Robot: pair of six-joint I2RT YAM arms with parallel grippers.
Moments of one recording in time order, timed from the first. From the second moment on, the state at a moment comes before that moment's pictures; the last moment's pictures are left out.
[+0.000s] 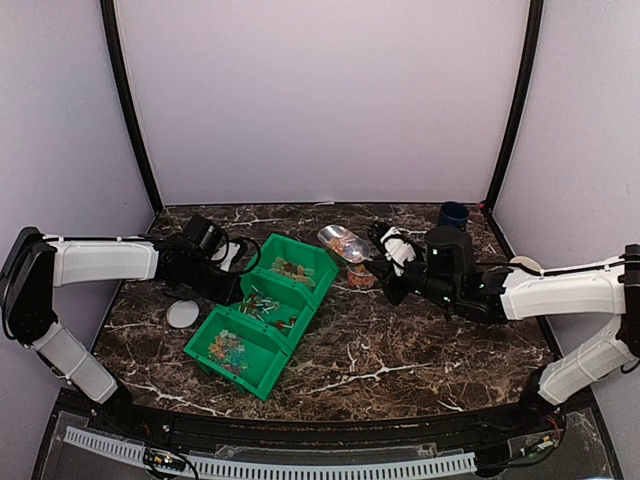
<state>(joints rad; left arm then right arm) -0.53 1.52 0.91 -0.41 0.11 -0.19 0.86 1.36 0.71 0.32 0.08 -0.19</state>
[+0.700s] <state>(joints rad) -0.53 1.52 0.91 -0.41 0.12 -0.19 0.73 1.26 0.65 0.21 0.20 -0.13</state>
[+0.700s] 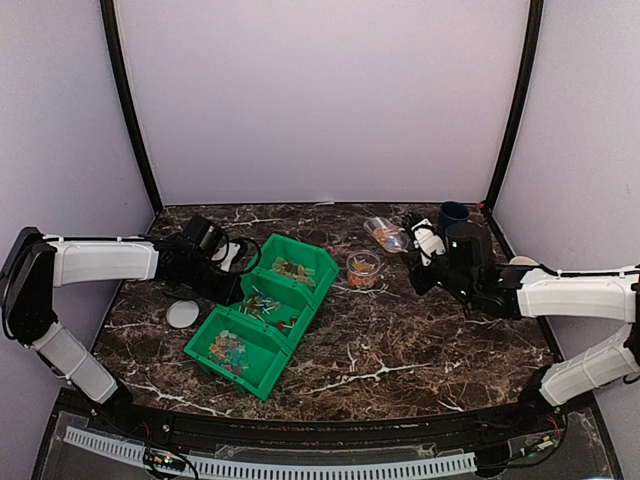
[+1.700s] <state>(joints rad) -0.53 1.52 0.91 -0.41 0.12 -0.19 0.71 1.34 0.78 -0.07 0.22 -0.10</state>
